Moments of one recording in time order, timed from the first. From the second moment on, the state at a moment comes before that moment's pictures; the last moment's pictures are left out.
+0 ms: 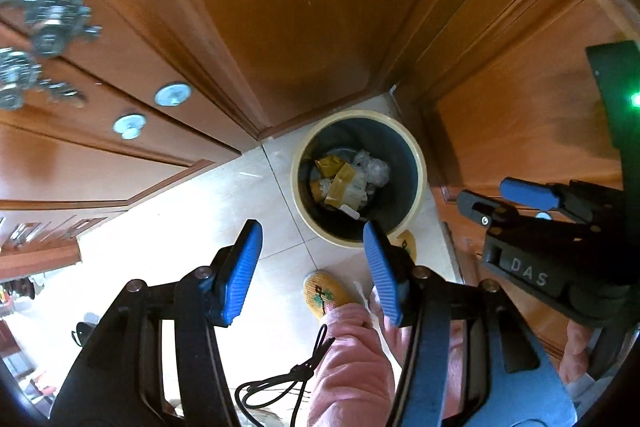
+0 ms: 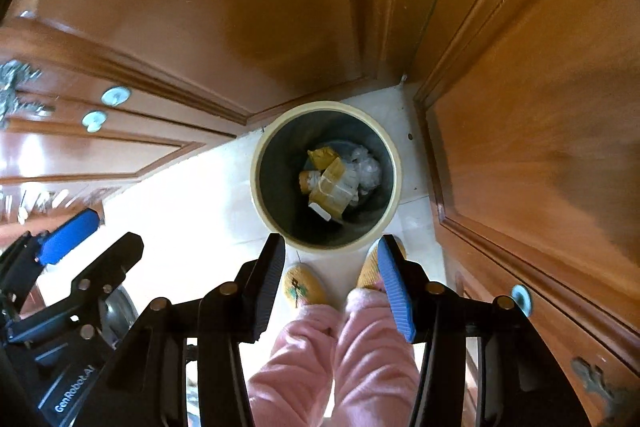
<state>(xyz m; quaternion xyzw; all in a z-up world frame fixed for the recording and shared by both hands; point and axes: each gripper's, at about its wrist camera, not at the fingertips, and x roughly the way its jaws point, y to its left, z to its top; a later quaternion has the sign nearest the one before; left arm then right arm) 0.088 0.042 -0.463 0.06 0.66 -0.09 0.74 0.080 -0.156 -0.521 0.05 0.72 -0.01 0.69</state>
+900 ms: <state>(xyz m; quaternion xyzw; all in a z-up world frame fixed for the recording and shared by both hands) 0.051 0.018 -0.214 0.10 0.53 -0.13 0.83 0.039 -0.167 -0.255 0.03 0.64 -0.01 0.77</state>
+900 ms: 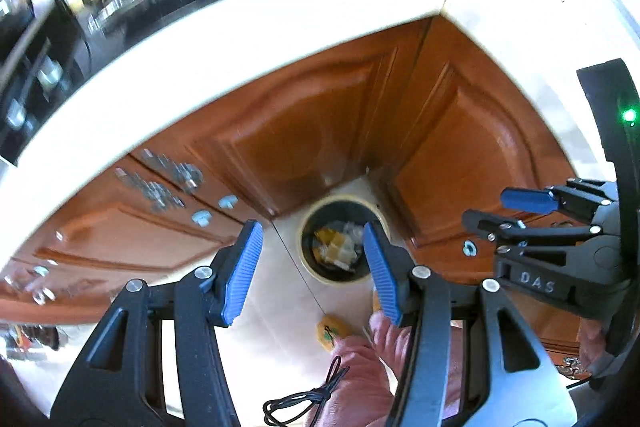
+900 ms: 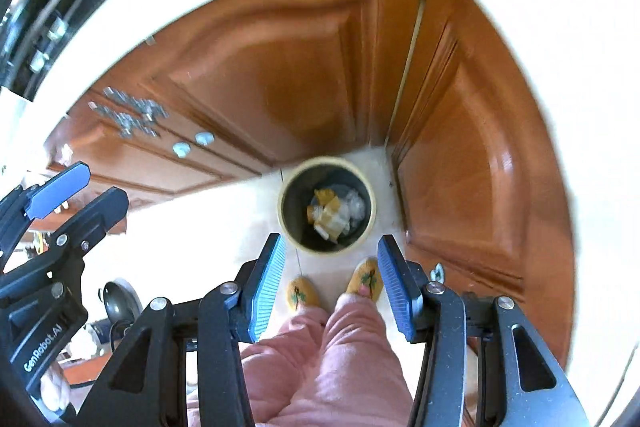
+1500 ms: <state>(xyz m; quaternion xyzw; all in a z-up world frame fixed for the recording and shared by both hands) 0.063 0.016 -0.069 0.13 0.41 -0.16 0.89 0.043 -0.165 -0.069 0.05 0.49 -0.05 0.87</state>
